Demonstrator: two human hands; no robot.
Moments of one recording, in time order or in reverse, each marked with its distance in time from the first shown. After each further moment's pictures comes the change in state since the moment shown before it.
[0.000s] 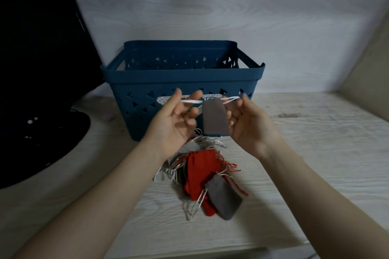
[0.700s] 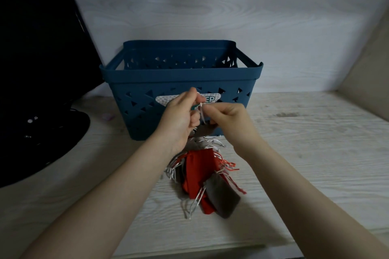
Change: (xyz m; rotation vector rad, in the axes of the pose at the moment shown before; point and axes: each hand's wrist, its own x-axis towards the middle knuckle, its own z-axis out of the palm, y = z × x) left_hand 0.008 -0.011 0.025 0.434 0.219 0.102; right_hand -0.001 0.018 0.025 -0.960 0.023 -0.416
